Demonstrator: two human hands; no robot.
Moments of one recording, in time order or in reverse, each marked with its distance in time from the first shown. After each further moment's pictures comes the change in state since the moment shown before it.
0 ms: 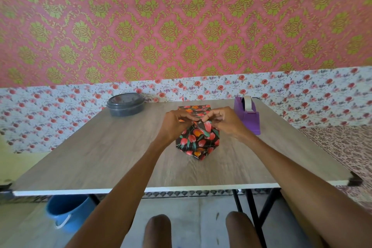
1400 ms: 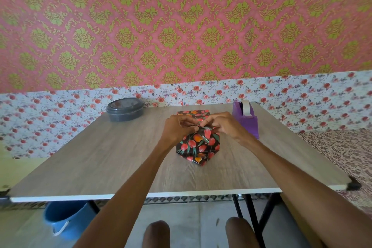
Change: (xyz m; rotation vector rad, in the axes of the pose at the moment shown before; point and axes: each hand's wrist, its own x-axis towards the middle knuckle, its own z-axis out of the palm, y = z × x) left_hand 0.003 0.015 0.007 0.010 -0.040 -0.192; right_hand -0.003 -0.006 -0.009 0.177 -0.113 0.076
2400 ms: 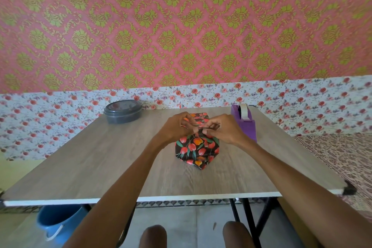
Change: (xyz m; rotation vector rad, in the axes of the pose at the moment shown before) left_hand 0.012 0.008 -0.015 0.045 -0.243 -0.034; right_hand 0.001 0.000 -0.001 -0.438 0.111 -0.177
